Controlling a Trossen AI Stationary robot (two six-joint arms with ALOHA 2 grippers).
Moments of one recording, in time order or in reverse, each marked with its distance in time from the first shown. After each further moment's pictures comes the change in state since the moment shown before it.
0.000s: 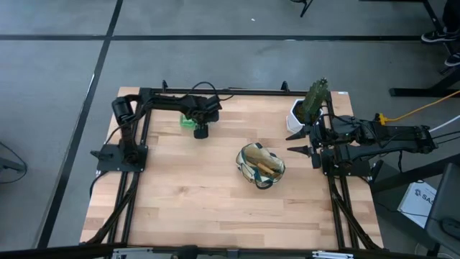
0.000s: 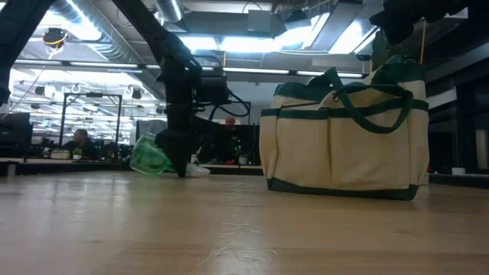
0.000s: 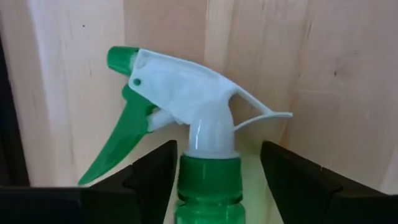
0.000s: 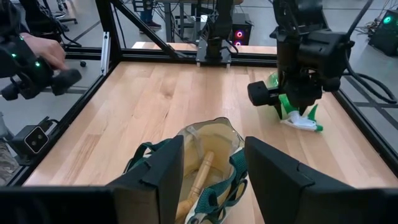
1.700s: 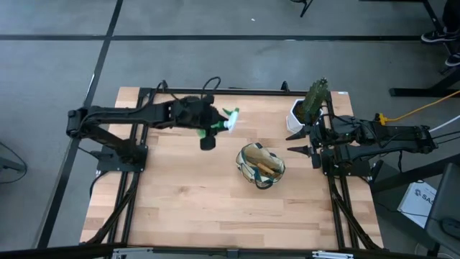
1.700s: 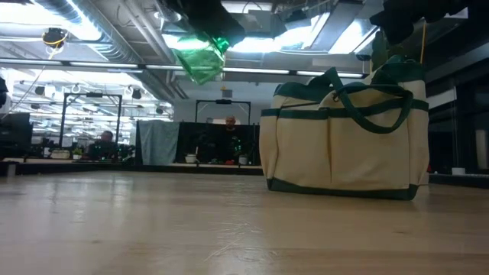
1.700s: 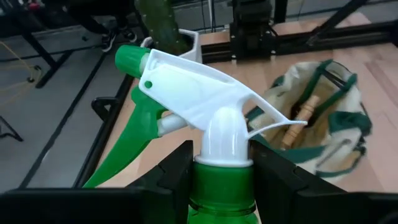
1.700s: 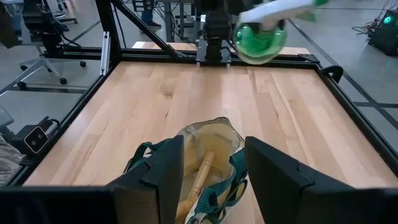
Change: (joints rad) left arm -0.343 -0.563 -0.007 0.363 0.184 -0.250; right arm 0.000 0.000 0.000 0.000 0.000 0.000
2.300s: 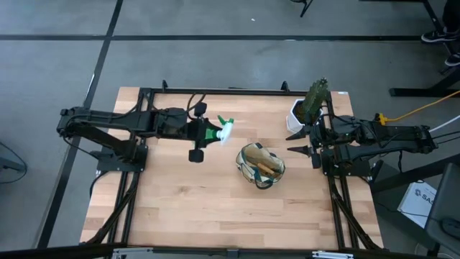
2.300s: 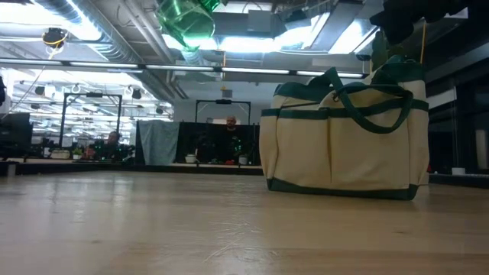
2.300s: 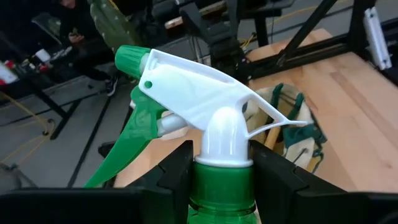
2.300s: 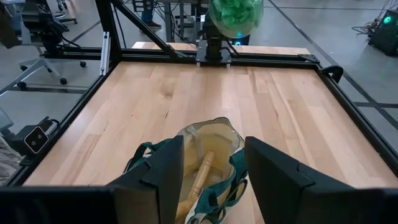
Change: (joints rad) left arm -0.184 -0.128 0.001 -0.025 -0.127 0.105; right arm 0.000 0.000 0.000 0.000 0.000 0.000
